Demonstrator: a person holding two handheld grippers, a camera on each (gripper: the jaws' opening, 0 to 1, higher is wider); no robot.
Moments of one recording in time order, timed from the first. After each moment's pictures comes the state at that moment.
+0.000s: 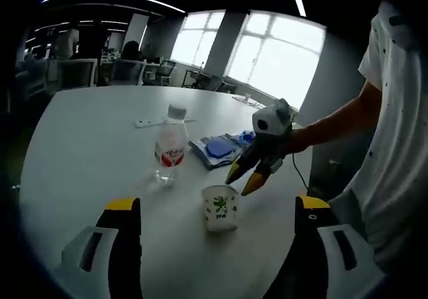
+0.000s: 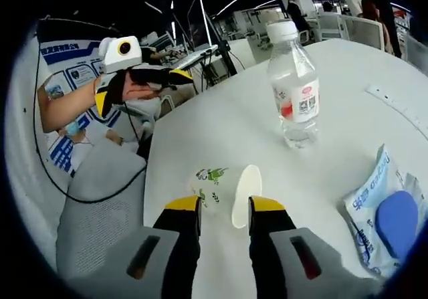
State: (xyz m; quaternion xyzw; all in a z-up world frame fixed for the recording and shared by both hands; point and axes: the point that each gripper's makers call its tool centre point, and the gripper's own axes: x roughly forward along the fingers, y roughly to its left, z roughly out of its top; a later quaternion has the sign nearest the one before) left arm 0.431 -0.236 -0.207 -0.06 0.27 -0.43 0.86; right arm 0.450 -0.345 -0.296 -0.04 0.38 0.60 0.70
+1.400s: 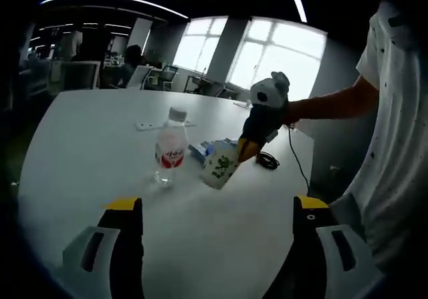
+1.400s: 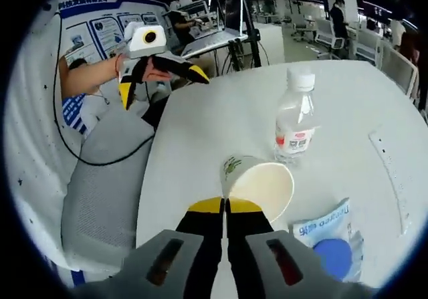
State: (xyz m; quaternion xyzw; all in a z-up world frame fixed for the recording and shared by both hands) left arm 0.429 -0.238 -0.205 -0.07 0.25 -0.42 0.87; right arm 0.483 -0.377 -0.242 -0.22 0.36 0.65 0.63
